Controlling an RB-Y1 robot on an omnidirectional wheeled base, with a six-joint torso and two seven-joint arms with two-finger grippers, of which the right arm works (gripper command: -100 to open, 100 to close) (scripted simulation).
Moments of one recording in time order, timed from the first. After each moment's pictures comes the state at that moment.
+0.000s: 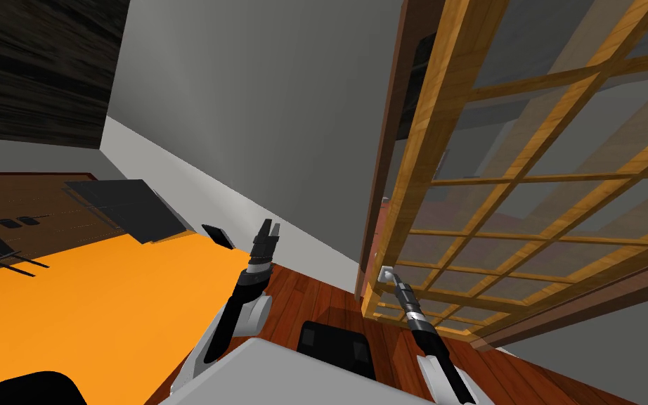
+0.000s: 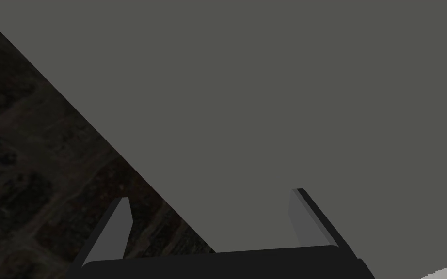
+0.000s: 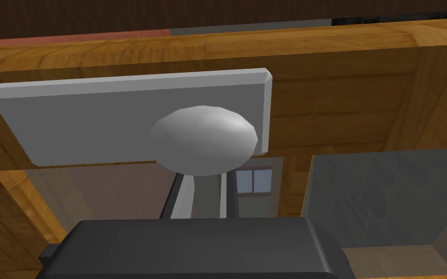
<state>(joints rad) -0.06 -0.30 0.02 -0.57 -0.11 -0.96 -0.23</state>
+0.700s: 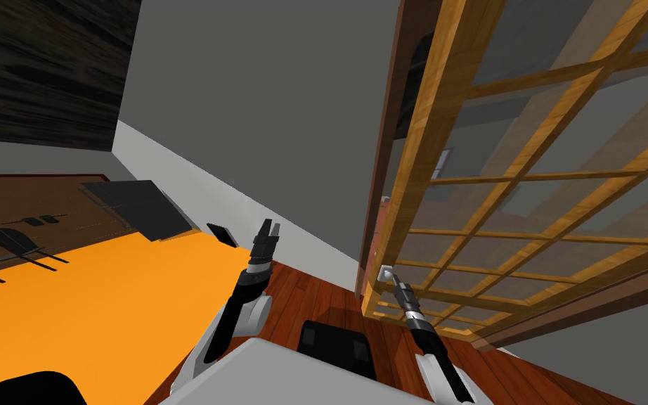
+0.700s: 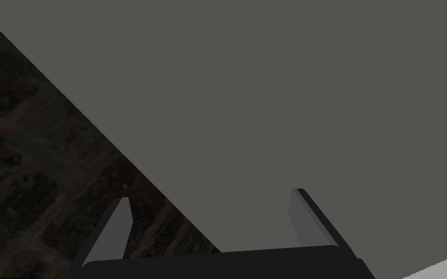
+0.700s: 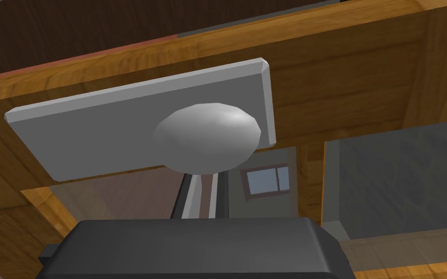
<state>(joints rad) -0.06 -0.30 0.04 -0.58 -0.14 -0.94 -0.35</state>
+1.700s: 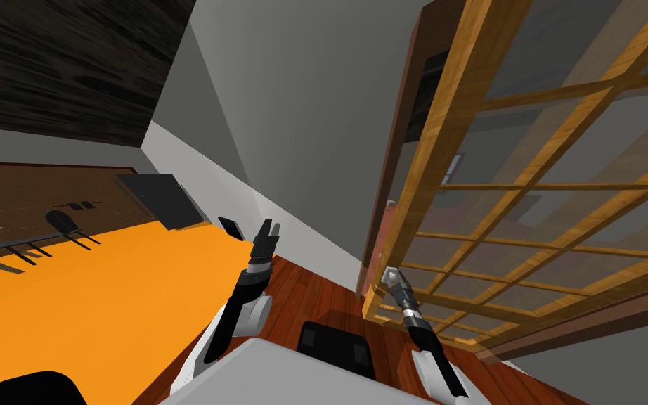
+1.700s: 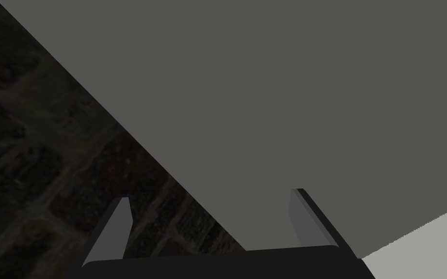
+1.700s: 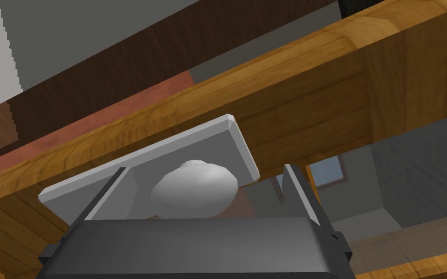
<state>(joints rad) -0.08 -0.29 0.07 -0.57 -0.21 -0.94 -0.56</state>
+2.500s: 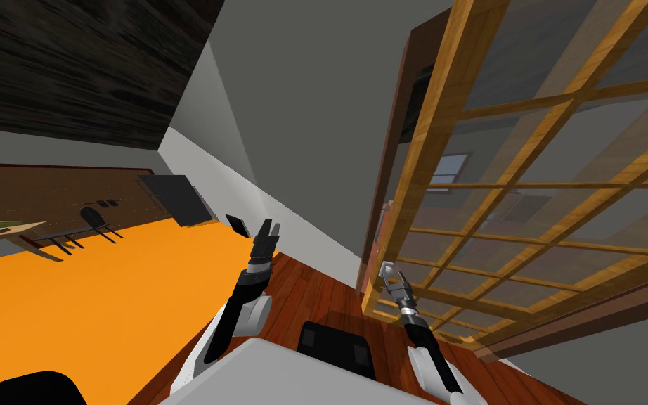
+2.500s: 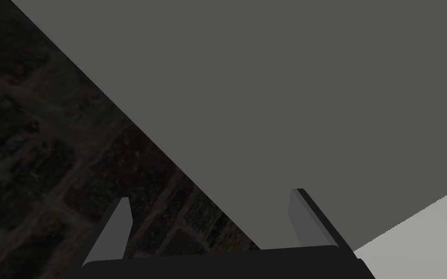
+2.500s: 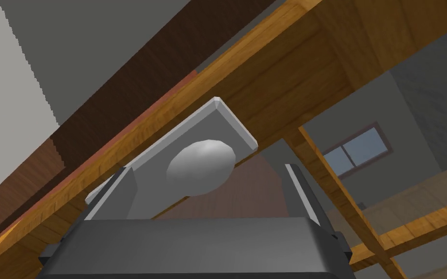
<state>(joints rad) -0.08 -0.28 0.10 -0.58 -0.27 -0.92 -0.76</state>
